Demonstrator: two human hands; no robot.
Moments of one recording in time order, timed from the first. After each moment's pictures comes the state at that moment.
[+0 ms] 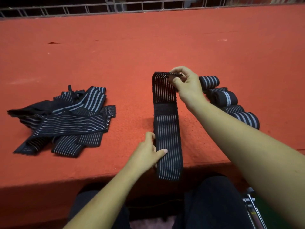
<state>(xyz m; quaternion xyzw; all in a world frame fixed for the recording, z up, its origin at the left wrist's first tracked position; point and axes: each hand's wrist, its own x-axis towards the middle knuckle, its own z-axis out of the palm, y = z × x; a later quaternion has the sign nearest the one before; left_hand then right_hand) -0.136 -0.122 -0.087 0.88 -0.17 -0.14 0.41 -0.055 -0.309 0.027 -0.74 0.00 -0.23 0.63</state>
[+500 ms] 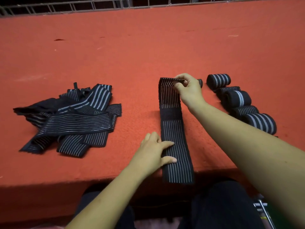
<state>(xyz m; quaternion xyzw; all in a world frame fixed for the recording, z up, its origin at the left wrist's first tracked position) -0.121 -0.112 -0.090 0.94 -0.29 -0.06 0.17 -0.012 -0.304 -0.013 -0.77 0.05 -0.21 0.60</state>
